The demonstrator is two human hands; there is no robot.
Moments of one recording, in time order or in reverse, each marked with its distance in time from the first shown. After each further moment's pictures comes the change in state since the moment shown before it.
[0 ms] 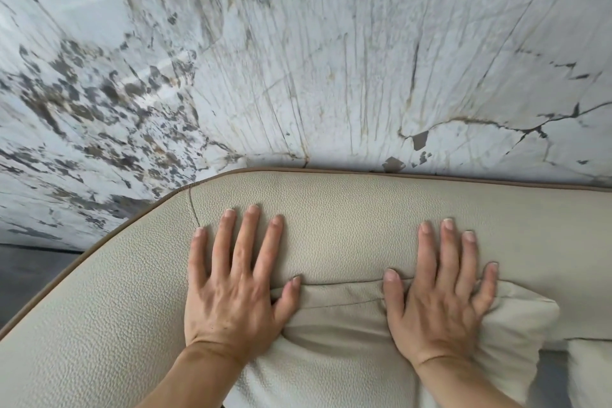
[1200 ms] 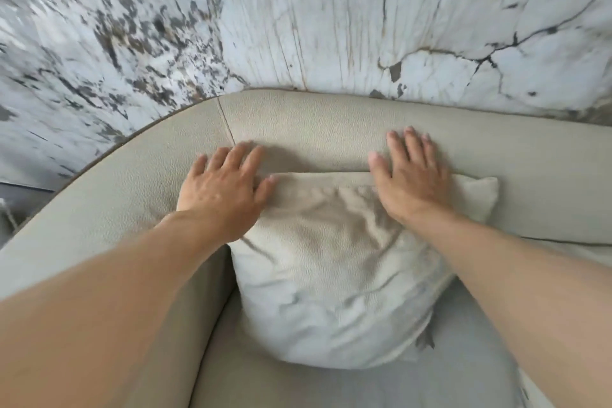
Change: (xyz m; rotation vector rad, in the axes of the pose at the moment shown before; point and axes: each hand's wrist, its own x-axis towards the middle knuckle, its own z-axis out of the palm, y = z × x) left_hand -0.038 0.000 -0.066 -0.080 -0.336 -0.079; right_hand 0.025 0.016 -0.056 0.169 -0.513 -0.066
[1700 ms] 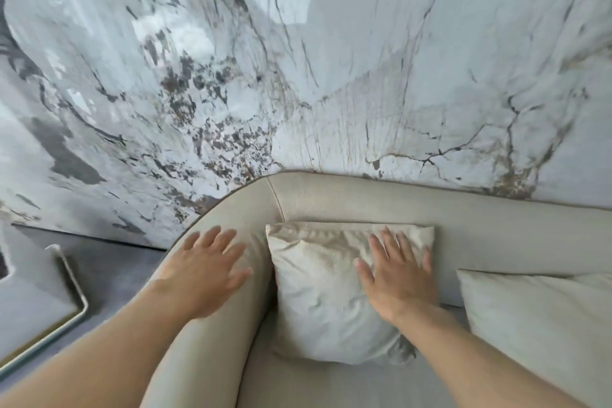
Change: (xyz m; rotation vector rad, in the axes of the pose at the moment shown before) left_hand -0.158 -0.067 -0.151 0.210 -0.218 0.101; right_hand -0.177 -0.068 -0.125 -0.232 -0.164 -0.057
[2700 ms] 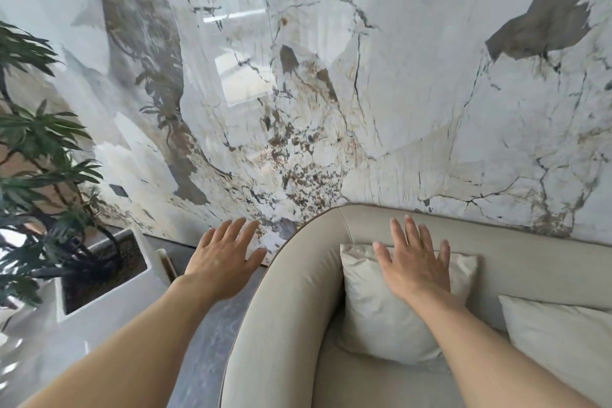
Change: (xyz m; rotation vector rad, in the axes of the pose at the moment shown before) left_hand -0.163 -0.127 -0.104 -0.209 0.277 -0.238; right_hand -0.102 -0.113 -0.160 0.154 0.110 -0.032
